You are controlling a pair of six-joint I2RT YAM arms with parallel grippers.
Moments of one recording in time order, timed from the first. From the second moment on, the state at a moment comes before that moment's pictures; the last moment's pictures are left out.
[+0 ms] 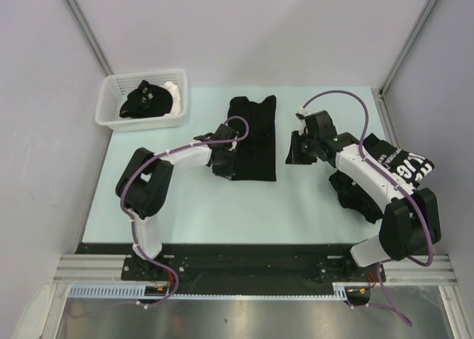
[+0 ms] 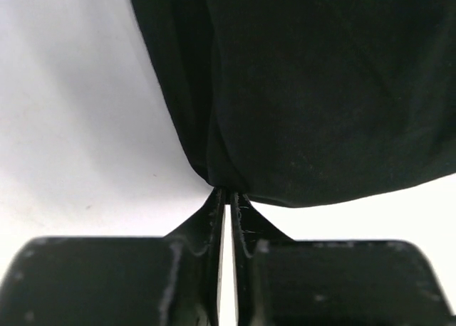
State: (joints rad) left arm -0.57 1.90 1.24 -0.50 0.03 -0.39; right arm 0.39 1.46 1.15 -0.56 -0.18 0.36
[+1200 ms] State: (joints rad) left arm -0.56 1.82 1.25 -0.56 0.04 -0.36; right arm 0.45 1.62 0.87 -0.18 -0.23 0.58
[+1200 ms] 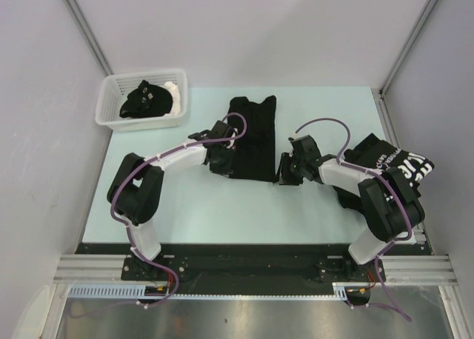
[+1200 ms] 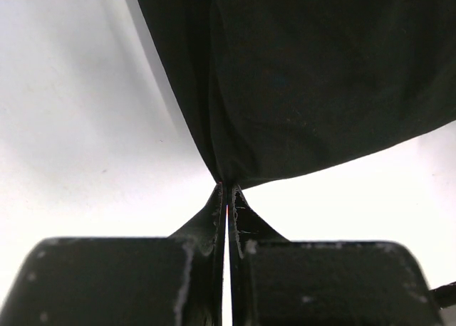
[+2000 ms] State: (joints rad) left arm -0.56 1.82 1.27 -0.60 0.06 -0.35; right arm 0.49 1.69 0.83 0.00 -0.21 0.63
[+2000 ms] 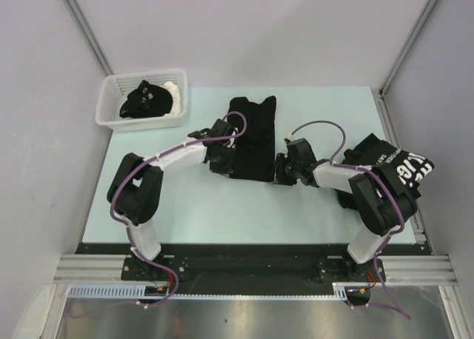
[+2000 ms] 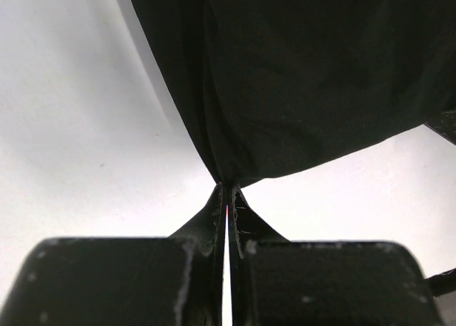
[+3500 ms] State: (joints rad) left arm -0.57 1.75 1.55 -0.72 -0.08 -0.31; right arm 0.45 1.48 1.06 -0.18 -0.14 0.51
